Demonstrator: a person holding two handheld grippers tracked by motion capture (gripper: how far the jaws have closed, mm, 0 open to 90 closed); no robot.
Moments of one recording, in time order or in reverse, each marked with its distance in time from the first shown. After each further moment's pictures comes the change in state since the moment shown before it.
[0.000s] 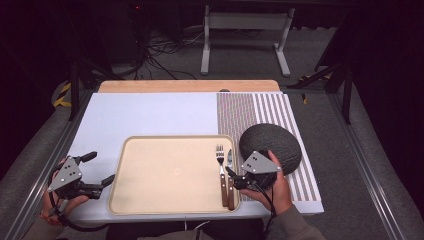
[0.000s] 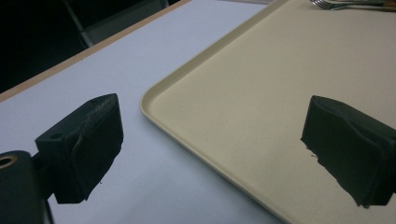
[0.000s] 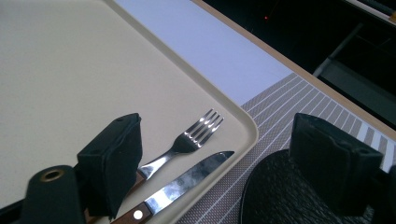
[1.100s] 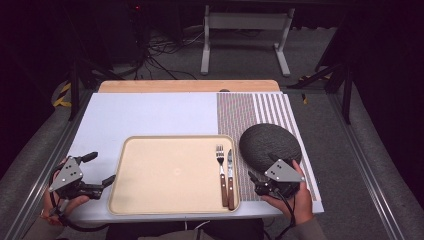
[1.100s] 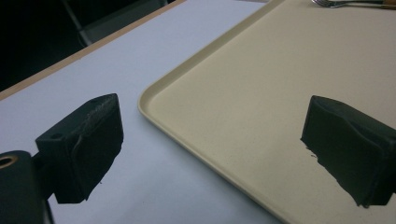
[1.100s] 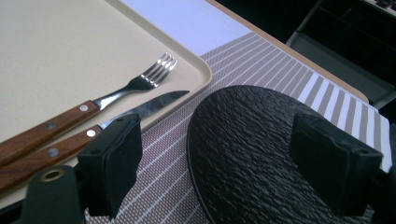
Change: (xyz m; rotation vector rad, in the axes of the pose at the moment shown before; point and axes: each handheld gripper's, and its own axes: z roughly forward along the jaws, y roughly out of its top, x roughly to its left) left arm -0.001 0.000 0.001 0.008 -0.007 0.003; right arm -0.019 -0.042 -0.036 0.066 -0.111 0.055
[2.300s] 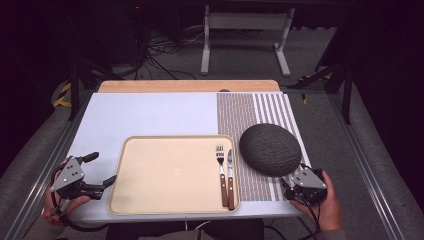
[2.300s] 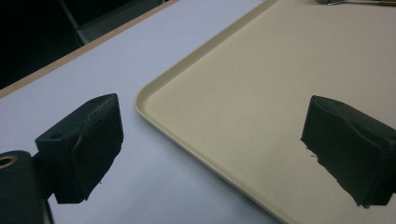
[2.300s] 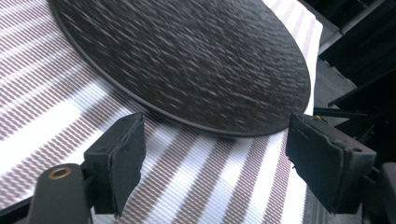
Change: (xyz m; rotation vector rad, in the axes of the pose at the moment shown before) left arm -0.001 0.000 0.002 0.004 -0.010 0.000; right arm -0.046 -0.078 -0.015 0.217 -0.179 -0.025
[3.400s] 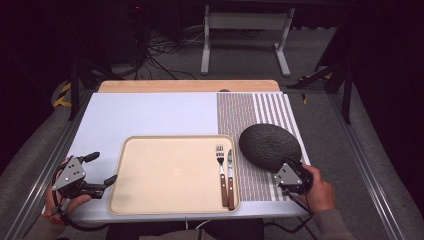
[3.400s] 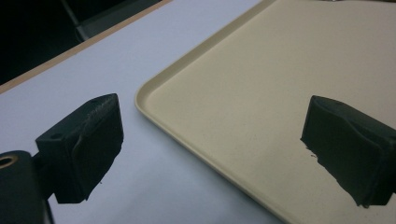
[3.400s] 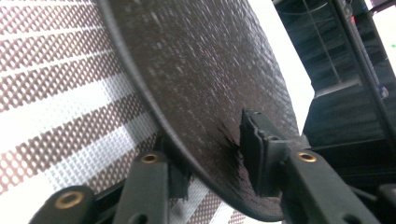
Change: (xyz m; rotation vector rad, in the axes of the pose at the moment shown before) left arm 0.001 -0.001 0.003 0.011 0.006 -0.005; right arm 0.008 0.022 0.032 -0.016 -0.061 -0.433
